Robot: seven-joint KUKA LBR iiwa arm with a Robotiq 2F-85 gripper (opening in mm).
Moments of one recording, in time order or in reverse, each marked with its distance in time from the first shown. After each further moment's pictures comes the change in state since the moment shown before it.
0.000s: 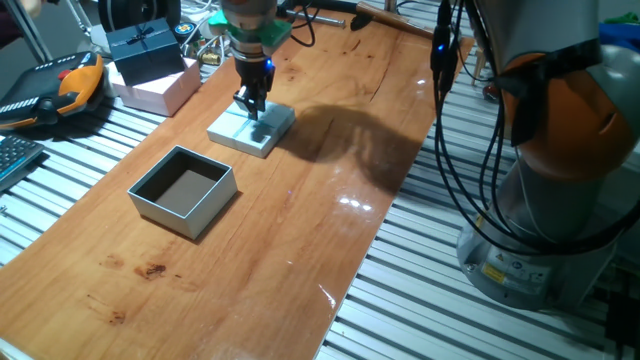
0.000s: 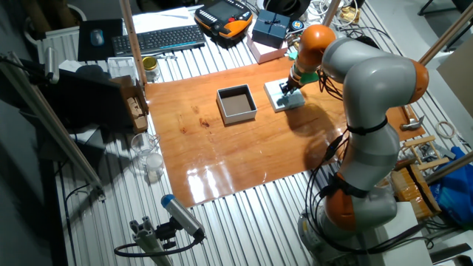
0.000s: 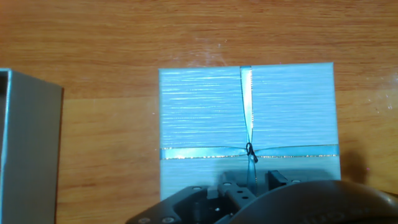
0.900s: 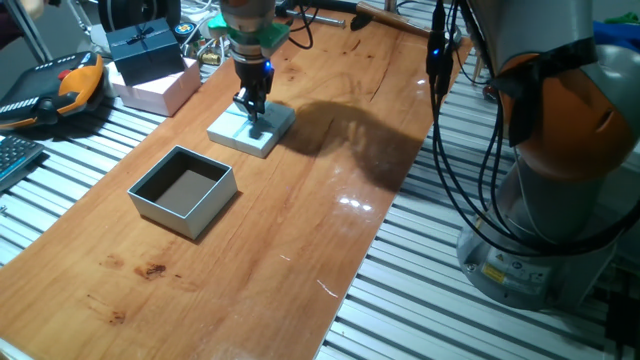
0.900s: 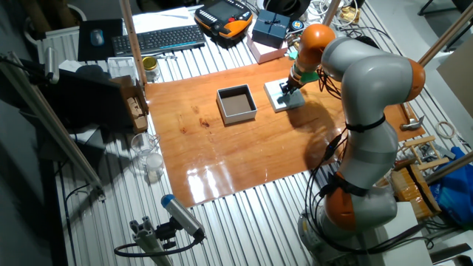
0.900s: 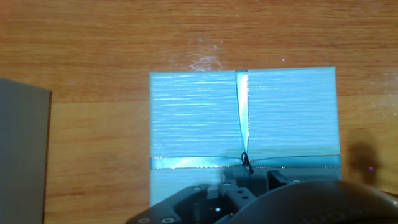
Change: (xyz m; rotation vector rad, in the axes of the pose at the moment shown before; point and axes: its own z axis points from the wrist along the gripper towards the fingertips) arm -0.006 -0.006 0.013 -0.012 0.010 -0.003
